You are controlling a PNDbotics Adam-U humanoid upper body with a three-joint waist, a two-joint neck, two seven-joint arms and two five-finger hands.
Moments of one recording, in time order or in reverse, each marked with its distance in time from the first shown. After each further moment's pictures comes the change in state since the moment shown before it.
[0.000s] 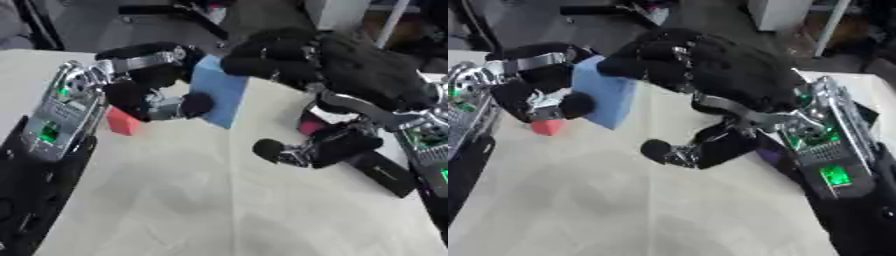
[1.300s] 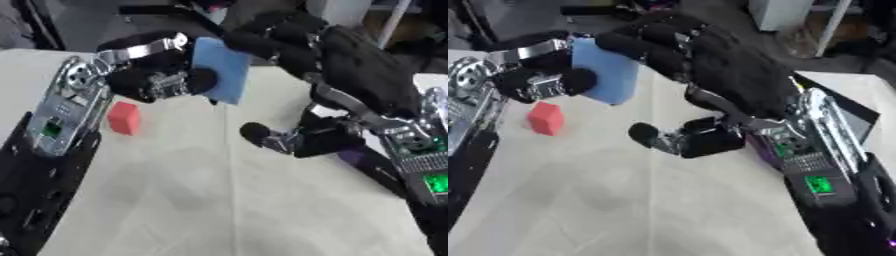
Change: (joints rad) left arm -0.020 -0.037 0.014 0.000 0.046 0.094 0.051; right arm 0.032 0.055 0.030 0.000 0.188 0.084 -0.241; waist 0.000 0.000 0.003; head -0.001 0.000
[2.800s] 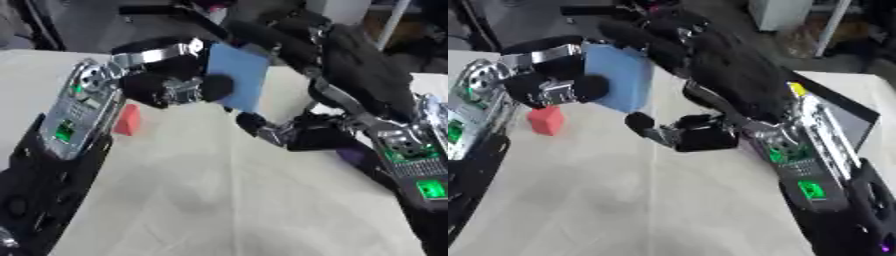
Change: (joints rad) left arm -0.006 -0.026 -0.043 -0.016 0.009 0.016 -0.026; right arm 0.009 0.010 0.007 -0.001 0.044 0.057 -0.074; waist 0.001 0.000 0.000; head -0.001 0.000
